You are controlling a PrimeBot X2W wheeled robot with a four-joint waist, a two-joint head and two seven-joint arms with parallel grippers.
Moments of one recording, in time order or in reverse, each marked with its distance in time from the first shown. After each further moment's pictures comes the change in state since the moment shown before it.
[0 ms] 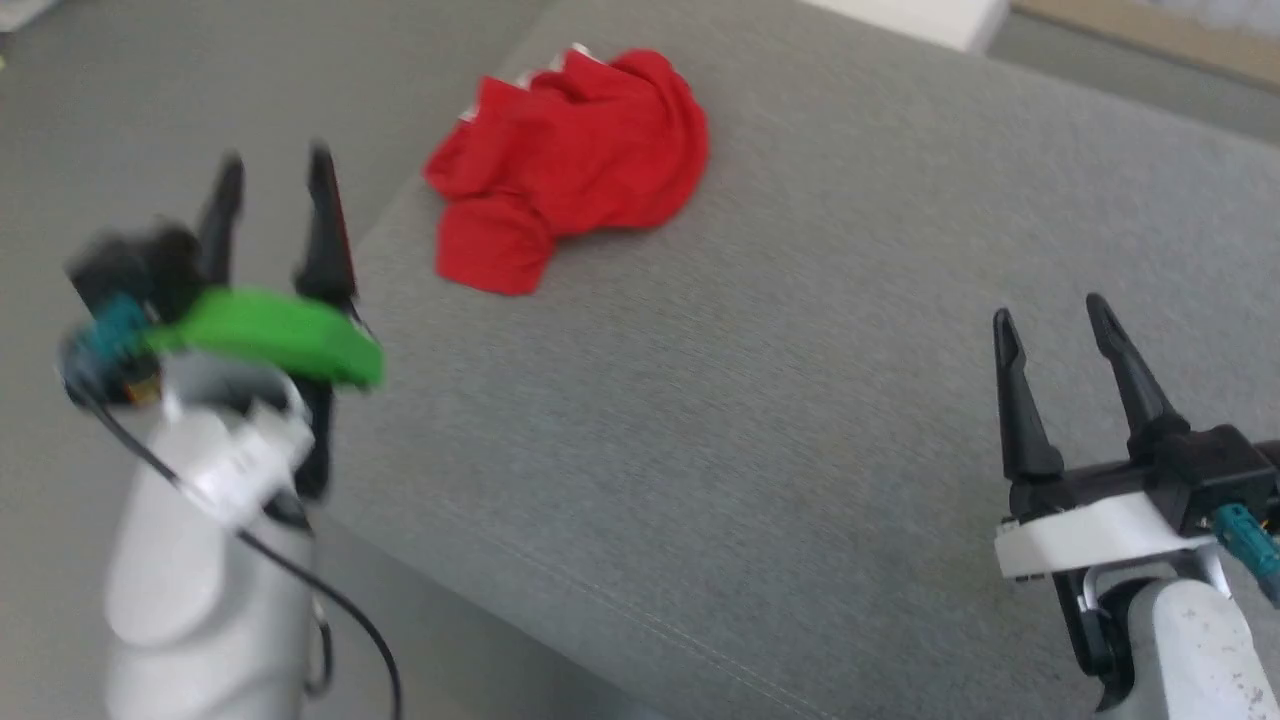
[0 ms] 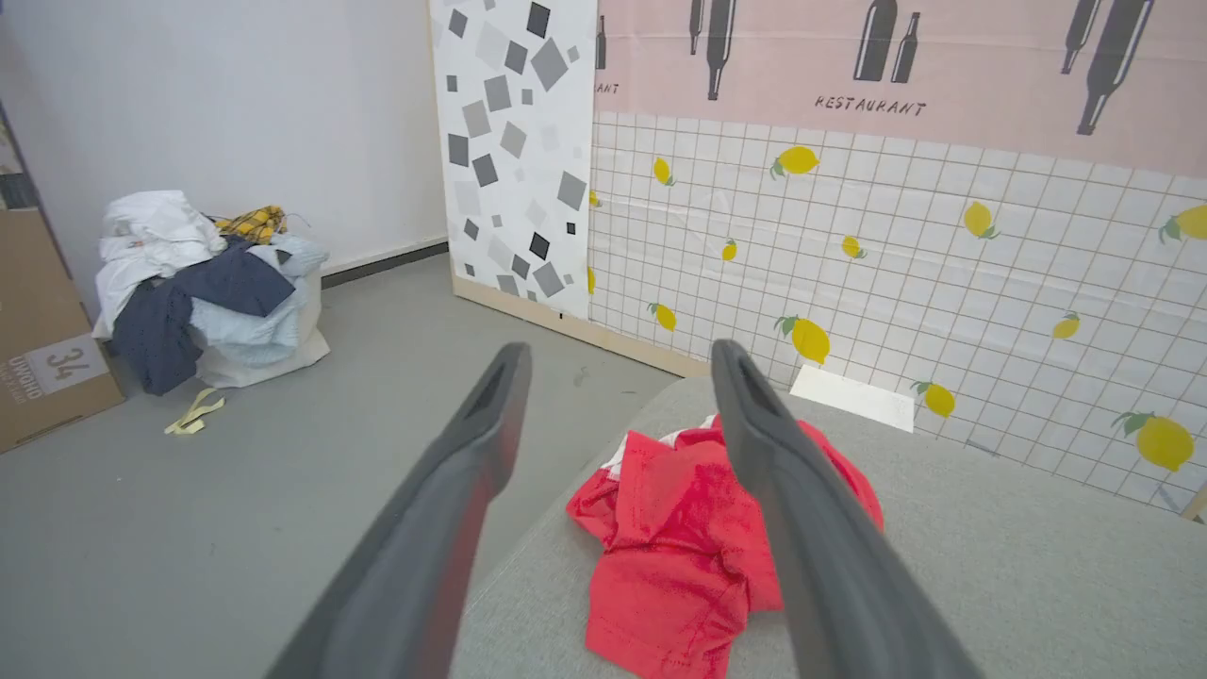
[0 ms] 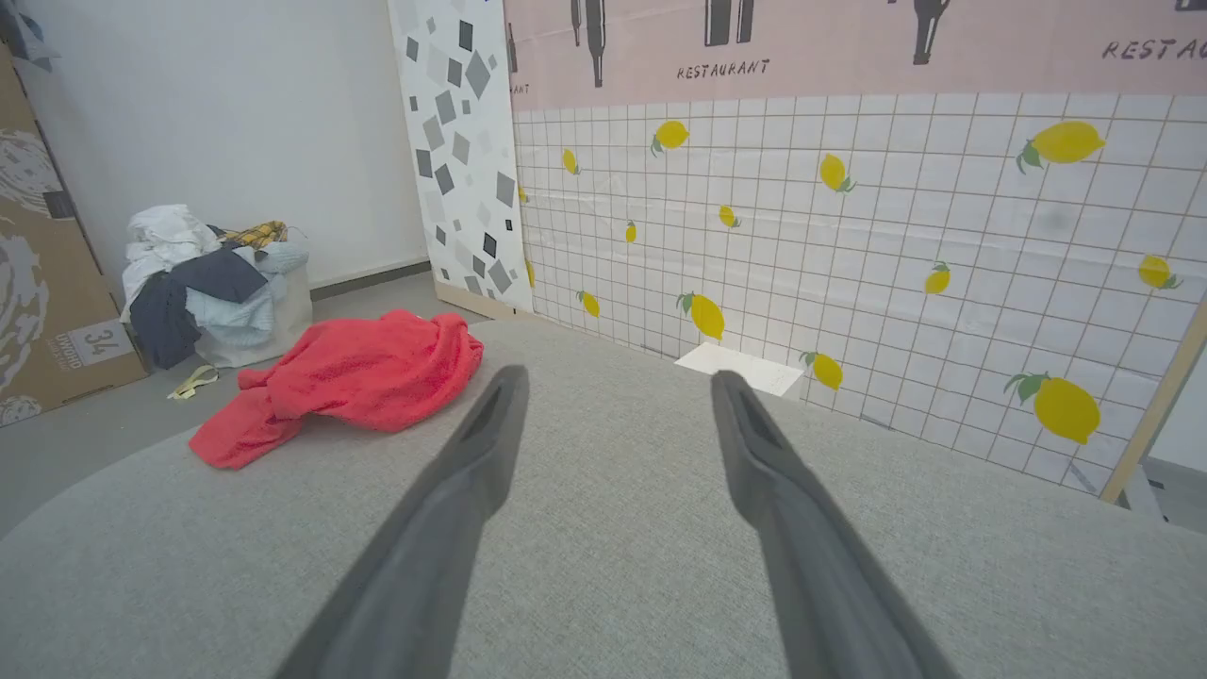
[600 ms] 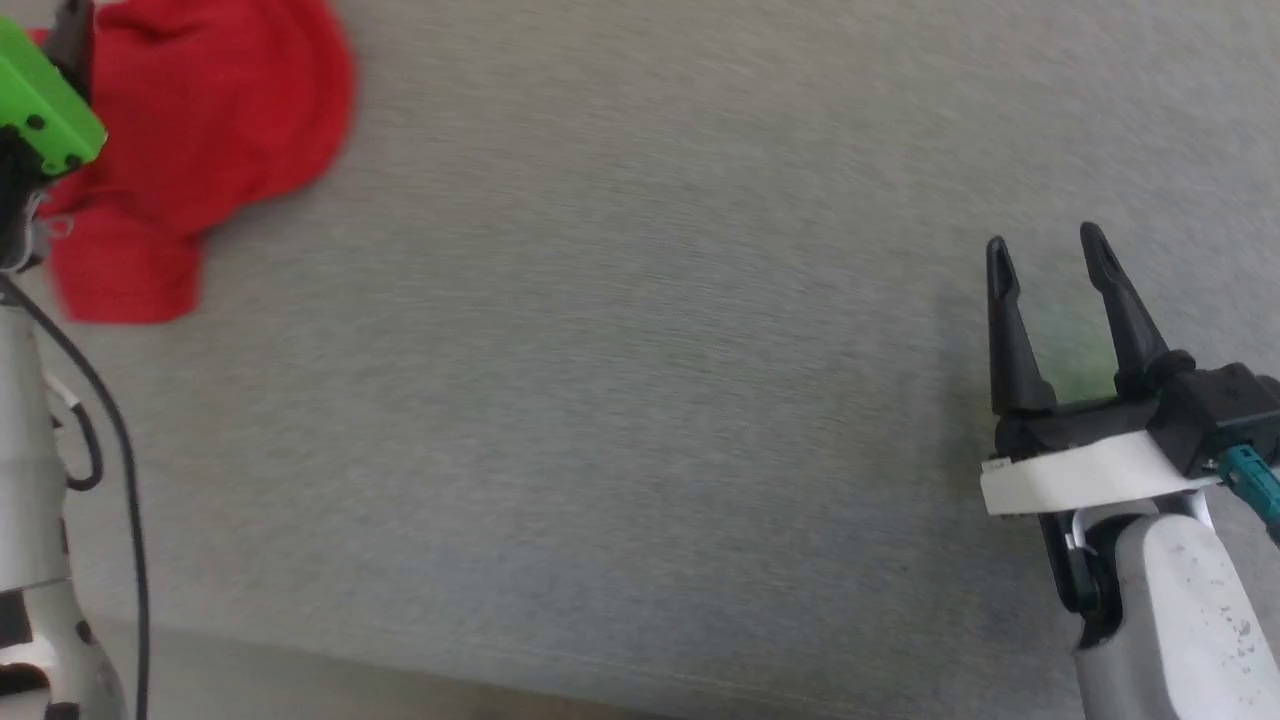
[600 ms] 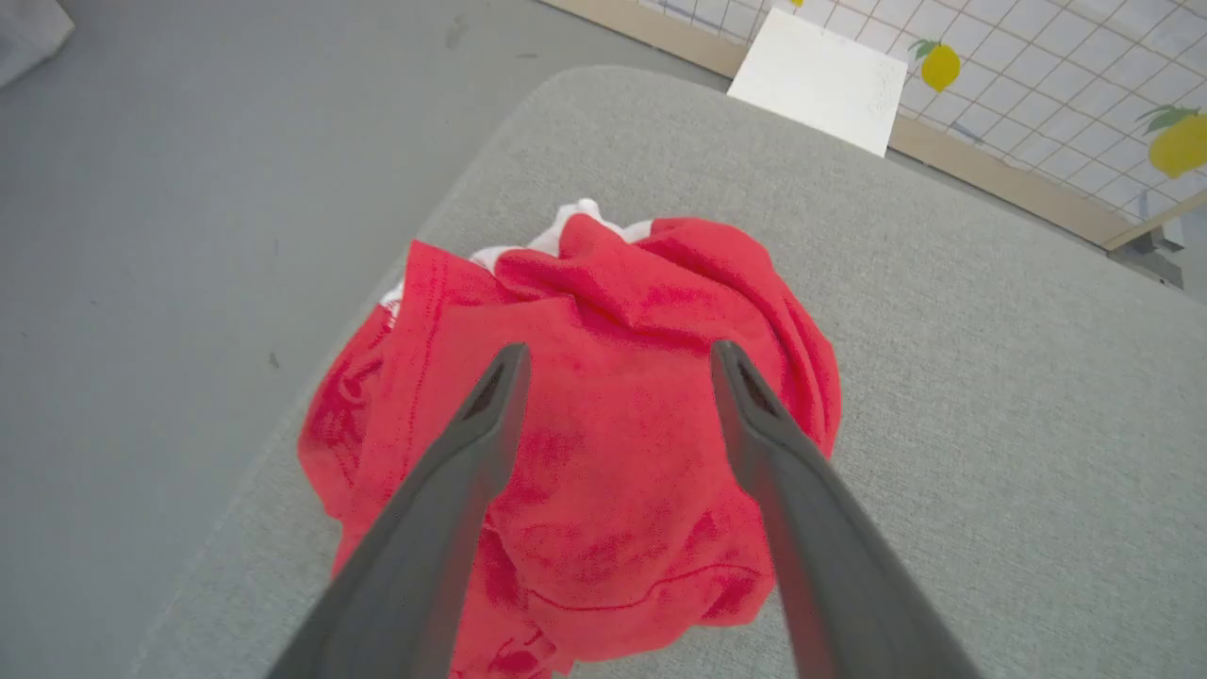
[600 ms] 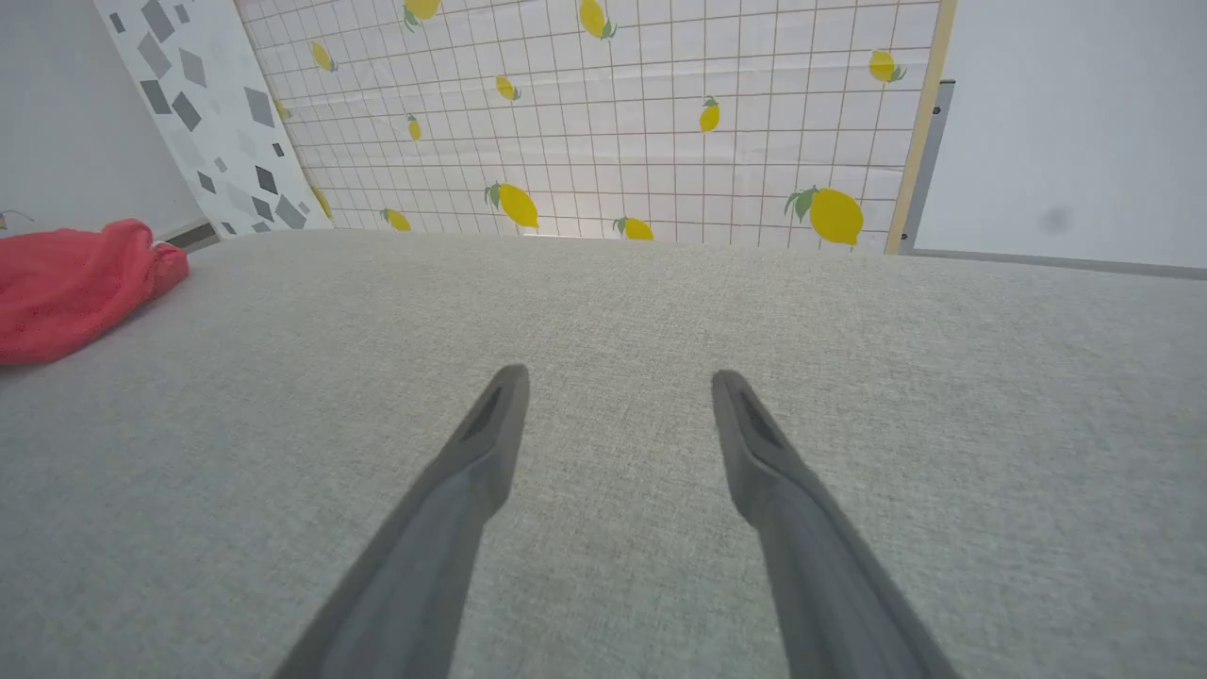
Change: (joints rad) left arm -0.419 0.247 0.113 0.210 -0.160 0.043 0.684; right arm -0.121 0.000 0.031 0.063 0.070 0.000 -0.039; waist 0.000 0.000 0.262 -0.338
